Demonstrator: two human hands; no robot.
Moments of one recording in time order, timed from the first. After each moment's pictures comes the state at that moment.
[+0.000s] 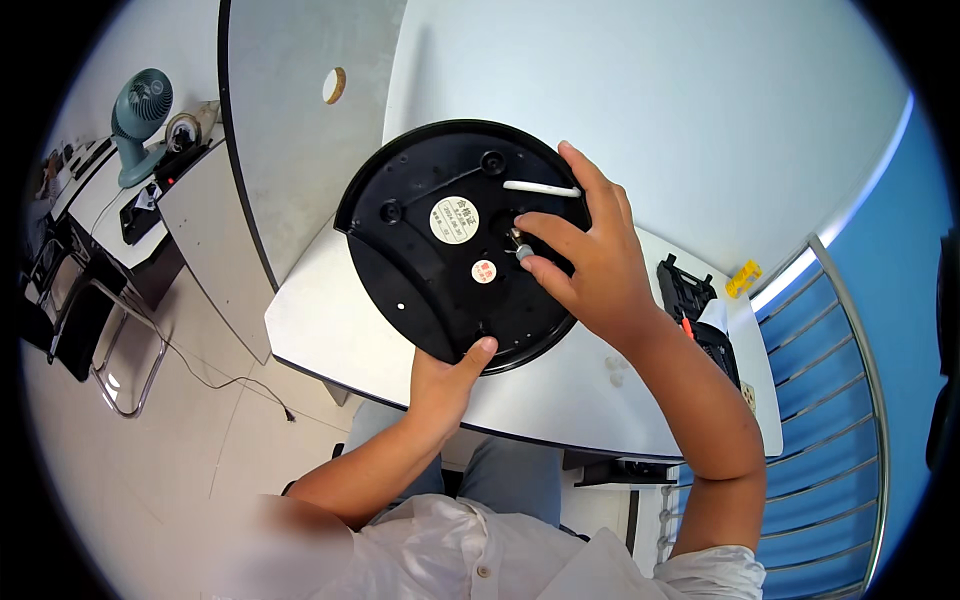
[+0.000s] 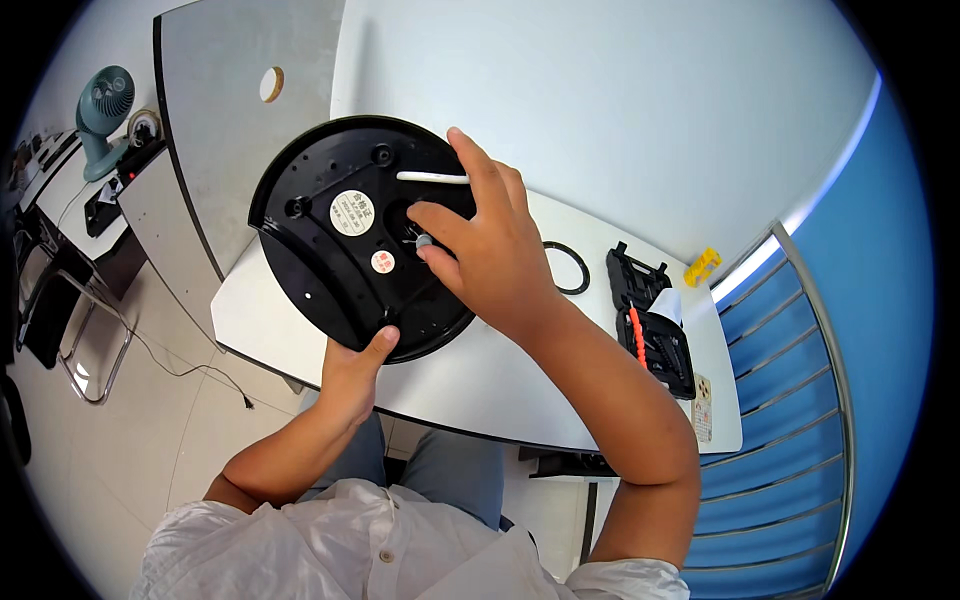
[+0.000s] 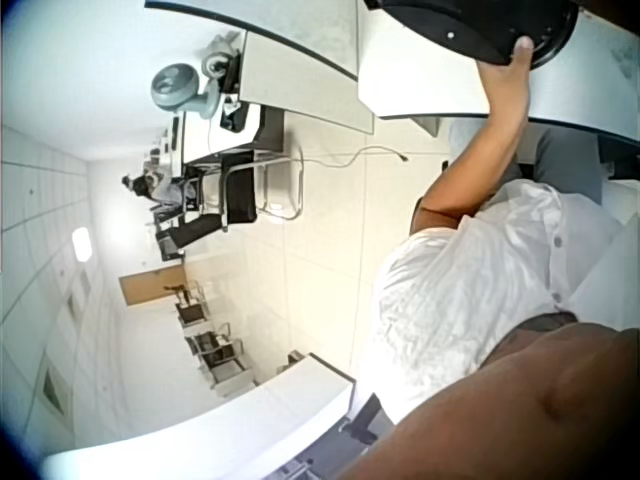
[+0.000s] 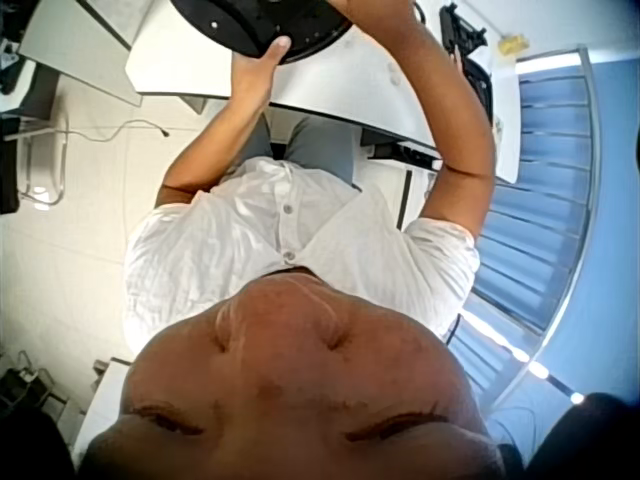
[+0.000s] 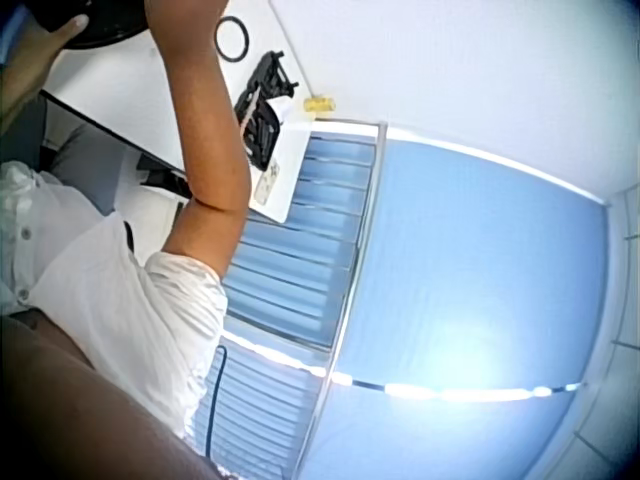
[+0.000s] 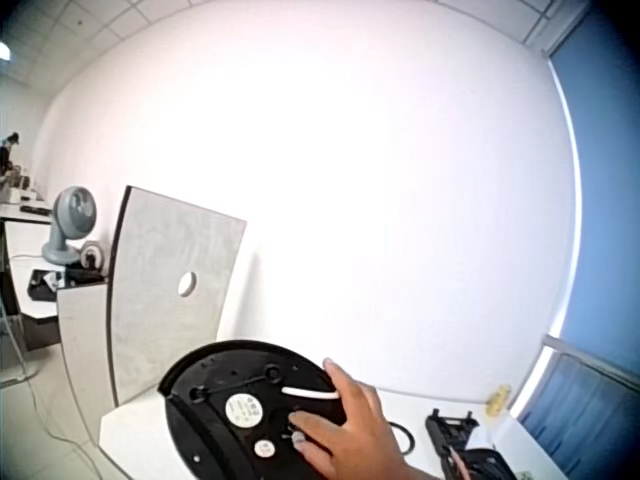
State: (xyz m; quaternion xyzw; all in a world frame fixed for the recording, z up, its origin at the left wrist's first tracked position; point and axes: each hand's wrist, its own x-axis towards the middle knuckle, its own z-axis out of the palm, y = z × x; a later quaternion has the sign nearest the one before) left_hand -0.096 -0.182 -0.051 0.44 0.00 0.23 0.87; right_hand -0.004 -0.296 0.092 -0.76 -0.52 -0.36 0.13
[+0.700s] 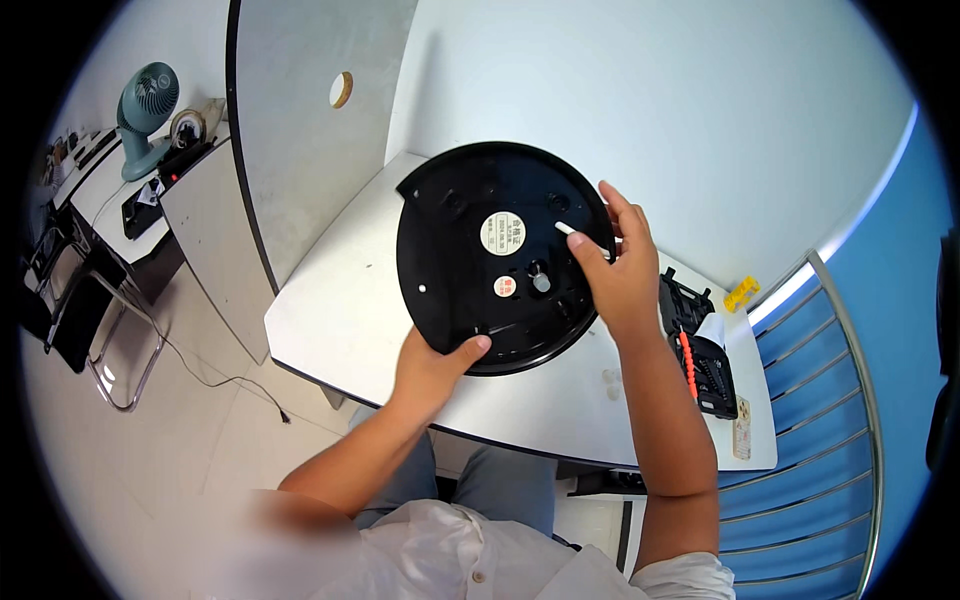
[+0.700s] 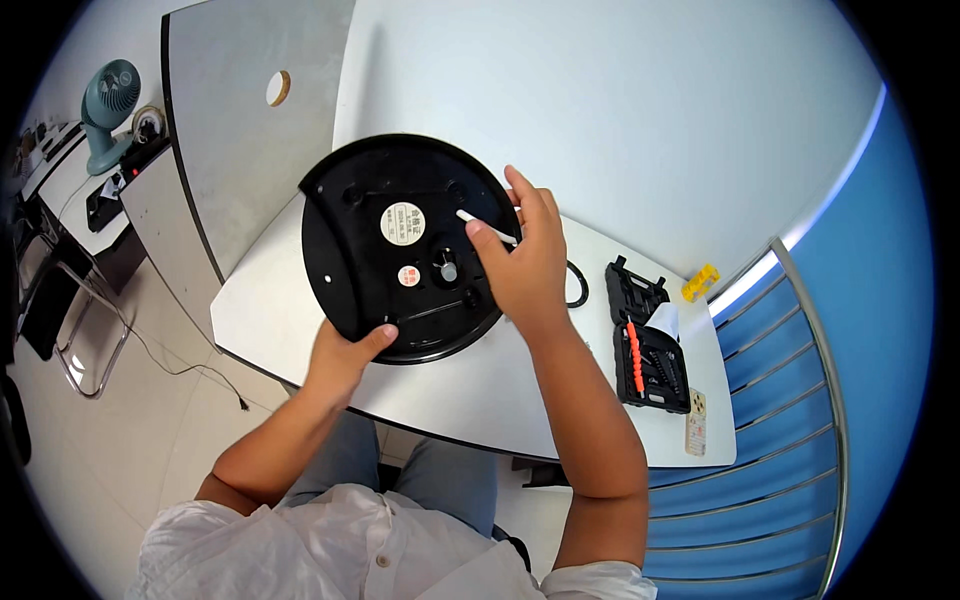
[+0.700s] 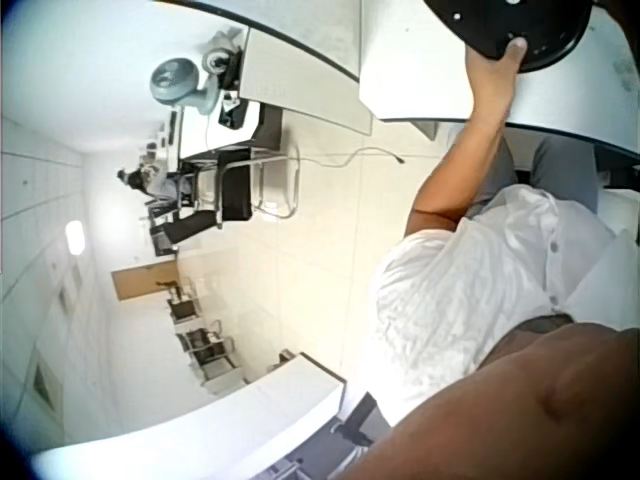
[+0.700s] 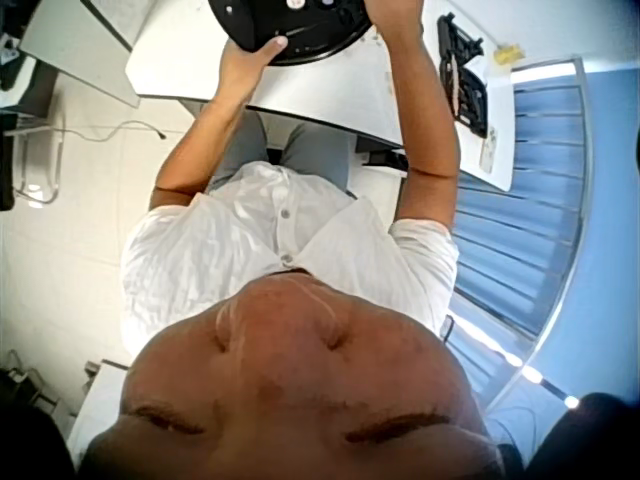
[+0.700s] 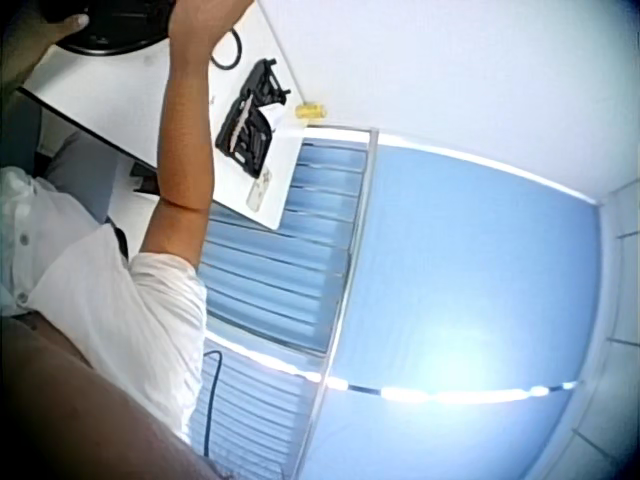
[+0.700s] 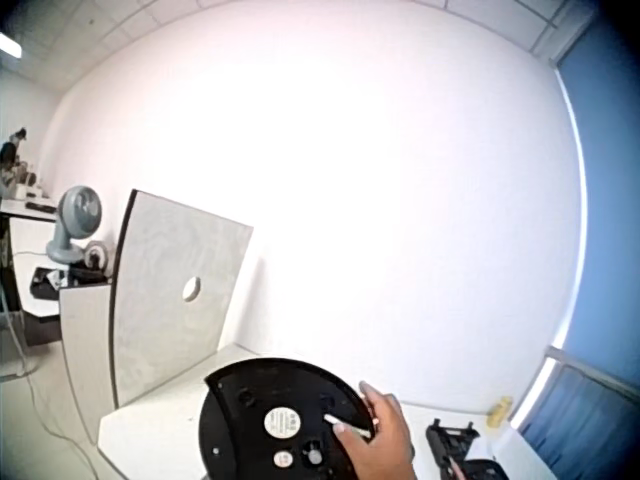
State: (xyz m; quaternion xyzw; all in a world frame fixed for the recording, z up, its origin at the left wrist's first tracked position) left_hand -0.079 -0.152 -0.058 0.57 0.03 0.20 0.80; right_hand 0.022 -0.305 0.076 -0.80 -0.32 -0.23 0.45
